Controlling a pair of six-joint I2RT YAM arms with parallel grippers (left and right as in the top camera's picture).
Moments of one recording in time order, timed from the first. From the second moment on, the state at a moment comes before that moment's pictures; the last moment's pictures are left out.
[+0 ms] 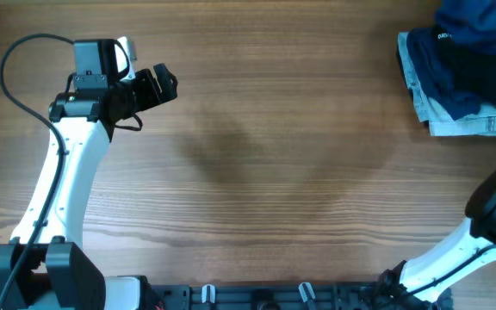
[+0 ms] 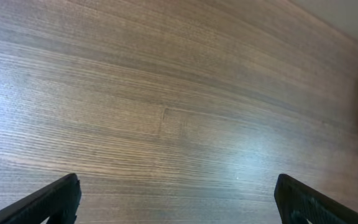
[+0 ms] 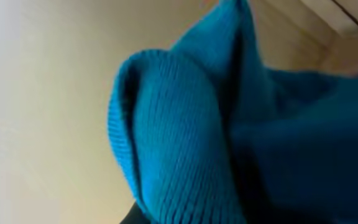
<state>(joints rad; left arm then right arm) 0.00 1.55 1.25 -0.61 0.24 -0.36 -0.57 2.01 1.48 0.42 -0.26 1.08</state>
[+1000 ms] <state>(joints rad) 0.00 1.55 1.25 -0.59 0.24 -0.36 -0.56 1.72 1.50 0.08 -0.36 -0.19</state>
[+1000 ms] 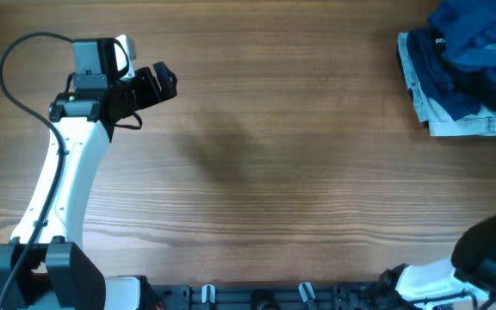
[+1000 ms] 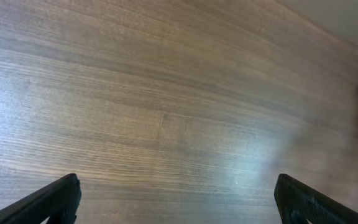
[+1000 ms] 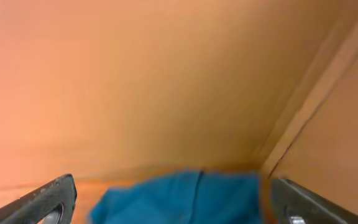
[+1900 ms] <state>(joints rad) 0.00 1.55 1.25 -0.58 0.22 -0.36 -0.63 2.03 1.51 -0.03 -0.39 -0.05</state>
